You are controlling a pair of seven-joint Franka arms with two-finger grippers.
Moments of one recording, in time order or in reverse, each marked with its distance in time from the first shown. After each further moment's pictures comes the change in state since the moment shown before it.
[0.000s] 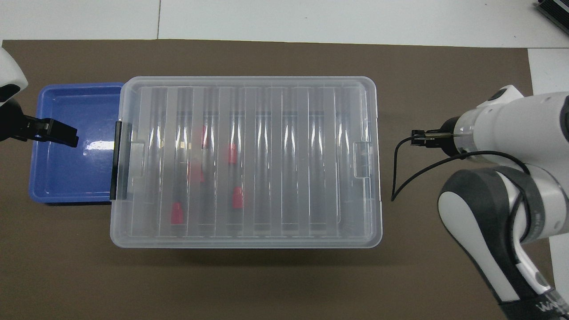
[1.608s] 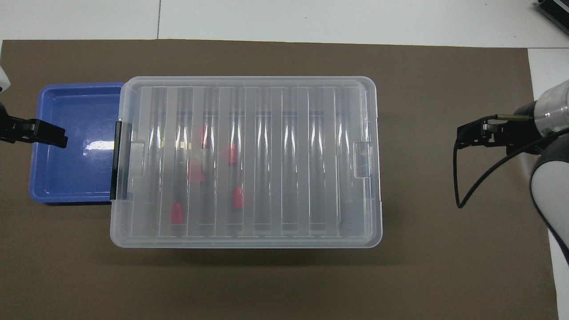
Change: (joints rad) left arm 0.004 -0.010 0.023 -0.002 0.000 -0.002 0.000; right arm -0.064 0.040 0.009 0.339 -0.044 -0.481 0.014
